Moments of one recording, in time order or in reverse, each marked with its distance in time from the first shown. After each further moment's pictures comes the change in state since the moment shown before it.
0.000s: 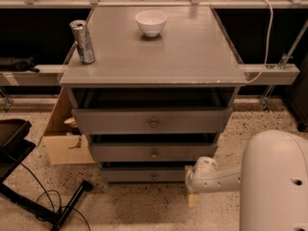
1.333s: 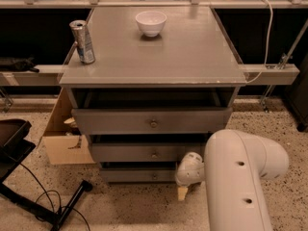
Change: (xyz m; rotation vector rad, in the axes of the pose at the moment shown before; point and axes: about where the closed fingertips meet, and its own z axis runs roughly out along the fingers) arm -0.025 -0.036 0.083 -0.024 0.022 -0.008
